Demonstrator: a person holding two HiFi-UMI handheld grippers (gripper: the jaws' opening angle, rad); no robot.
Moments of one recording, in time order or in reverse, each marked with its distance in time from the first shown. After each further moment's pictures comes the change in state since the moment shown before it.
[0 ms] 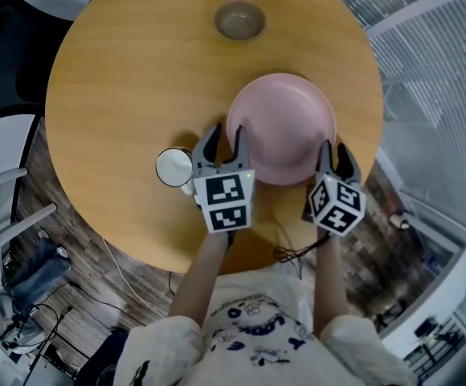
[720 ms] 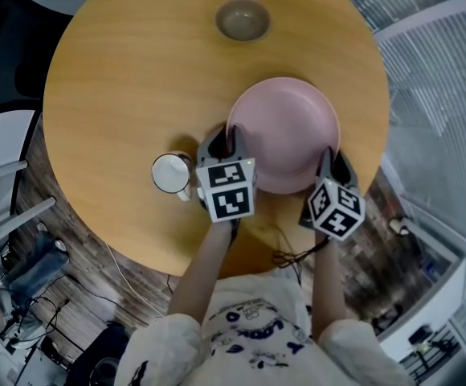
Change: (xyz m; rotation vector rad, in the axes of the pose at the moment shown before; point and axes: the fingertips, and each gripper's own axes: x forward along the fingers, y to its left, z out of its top) left arm 0.025 0.015 -0.028 -0.101 0.152 0.057; right arm 0.011 0.006 -0.015 0.050 0.072 0.015
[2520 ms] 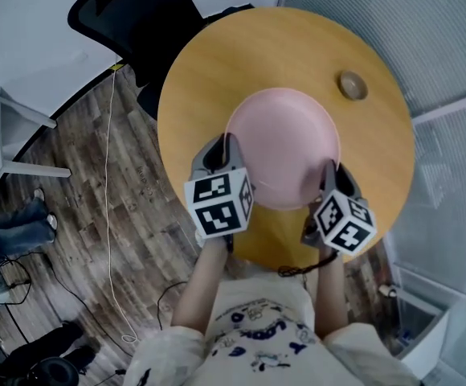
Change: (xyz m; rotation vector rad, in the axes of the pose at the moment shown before) left arm -0.236 0.260 0.033 -0.315 -0.327 0.131; right arm -0.135 0.298 0.034 -0.127 -0.126 0.281
